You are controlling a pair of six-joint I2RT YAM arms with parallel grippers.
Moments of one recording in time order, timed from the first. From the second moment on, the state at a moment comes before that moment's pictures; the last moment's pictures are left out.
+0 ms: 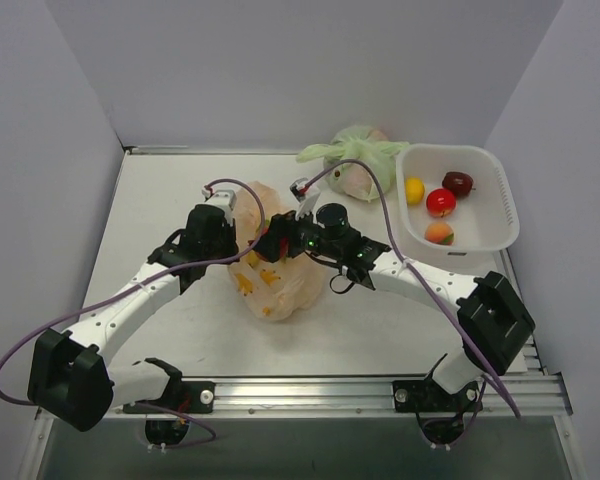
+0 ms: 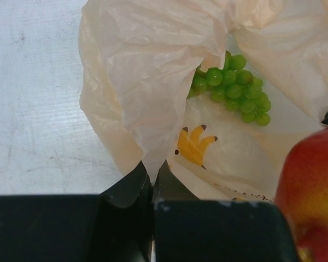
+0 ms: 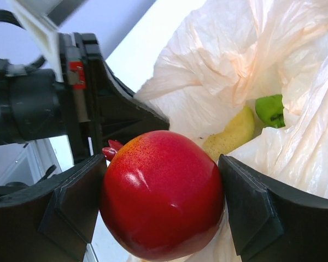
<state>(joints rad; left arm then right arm) -0.47 1.22 0.89 -0.36 -0.12 -0.34 0.80 1.55 1.00 0.31 -0.22 0.44</state>
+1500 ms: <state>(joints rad) -0.47 1.21 0.89 -0.35 -0.12 -0.33 0.96 1.52 1.02 -0.15 0.16 0.07</state>
